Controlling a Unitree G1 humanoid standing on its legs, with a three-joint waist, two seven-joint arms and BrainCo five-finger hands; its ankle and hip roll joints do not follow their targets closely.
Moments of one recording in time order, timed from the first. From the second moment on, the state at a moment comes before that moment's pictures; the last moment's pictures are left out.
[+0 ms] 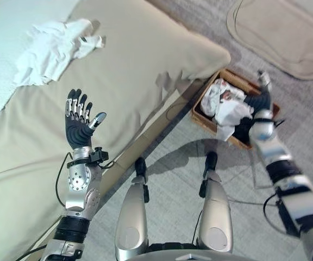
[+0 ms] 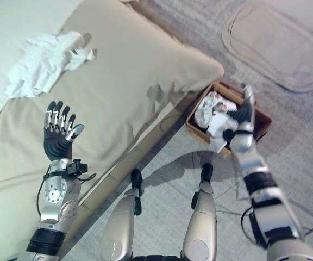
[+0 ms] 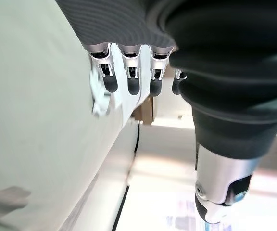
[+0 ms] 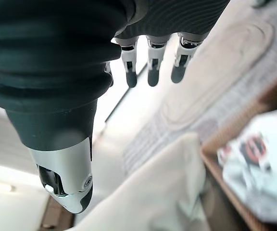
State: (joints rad) left arm -0.16 0.29 -0.10 0.13 -0.52 -0.48 0.26; right arm -0.38 -0.49 0.10 0.50 0.18 -0.22 -0.43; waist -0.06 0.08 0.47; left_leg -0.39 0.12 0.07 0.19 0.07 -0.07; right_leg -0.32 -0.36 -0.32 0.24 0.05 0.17
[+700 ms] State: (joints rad) left arm 0.11 0.33 -0.06 0.28 -0.37 -0.40 0.19; right arm -0.20 -0.21 0.04 0.43 0.66 -0.35 -0.26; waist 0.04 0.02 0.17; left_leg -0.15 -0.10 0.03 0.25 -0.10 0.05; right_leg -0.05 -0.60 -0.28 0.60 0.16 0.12
